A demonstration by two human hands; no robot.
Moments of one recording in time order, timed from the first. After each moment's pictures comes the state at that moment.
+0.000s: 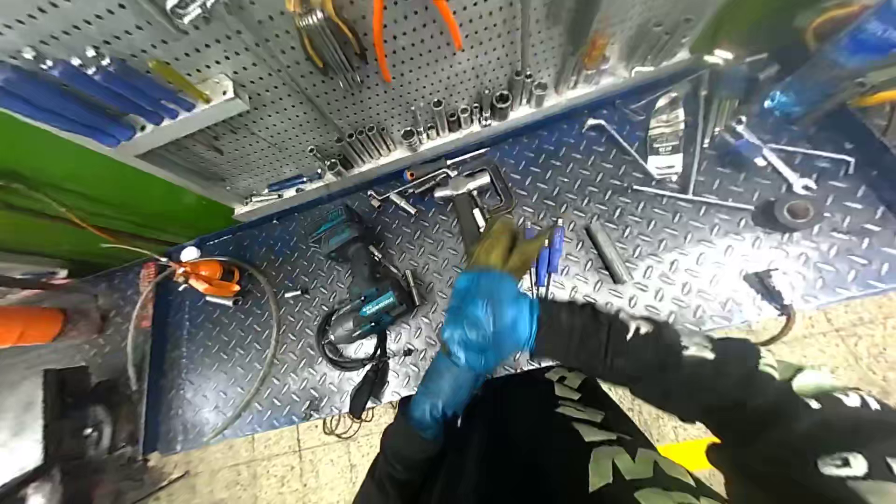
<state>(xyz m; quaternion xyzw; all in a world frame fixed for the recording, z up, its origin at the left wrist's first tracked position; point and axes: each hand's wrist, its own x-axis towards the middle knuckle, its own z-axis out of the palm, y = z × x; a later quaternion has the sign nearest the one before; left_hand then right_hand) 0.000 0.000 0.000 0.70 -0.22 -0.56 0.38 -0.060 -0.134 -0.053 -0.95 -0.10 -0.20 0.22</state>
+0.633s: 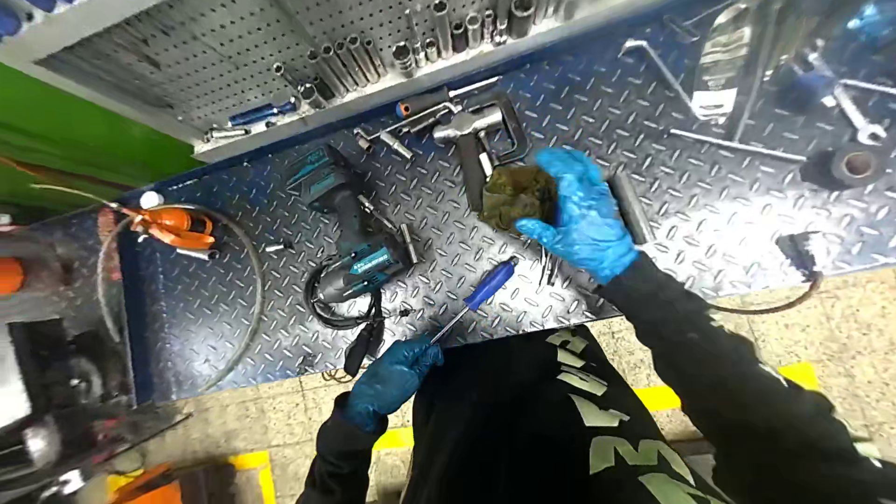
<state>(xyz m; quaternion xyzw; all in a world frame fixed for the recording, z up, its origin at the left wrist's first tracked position) 0.061 0.109 -0.051 0.70 -0.36 -0.58 0.23 -0.129 -0.223 -0.077 -0.89 0.31 -0.20 0.28</state>
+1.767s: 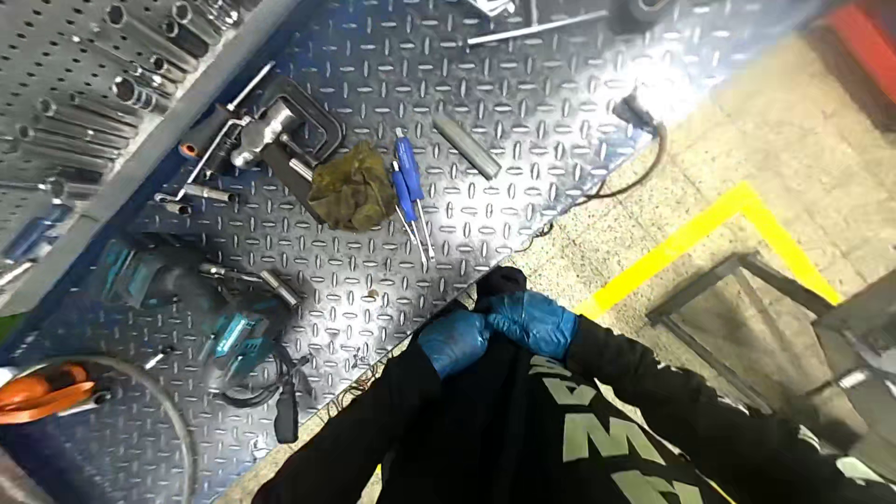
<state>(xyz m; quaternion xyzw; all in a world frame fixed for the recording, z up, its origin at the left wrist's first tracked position) -0.139 -0.057 -0.068 0.54 -0.55 -0.57 -0.30 -0.316 -0.062 -0.126 -0.81 0.32 0.07 0.50</state>
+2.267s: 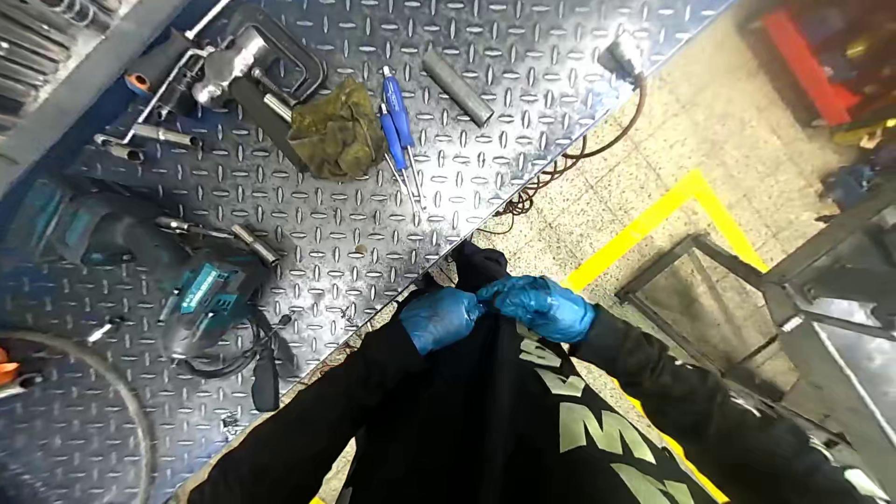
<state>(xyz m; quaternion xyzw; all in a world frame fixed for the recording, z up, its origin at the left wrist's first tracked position) -0.101 -0.001 -0.098 0.48 -0.65 -0.57 -0.18 -0.346 -0.002 -0.130 -0.72 0.27 -0.23 0.60</state>
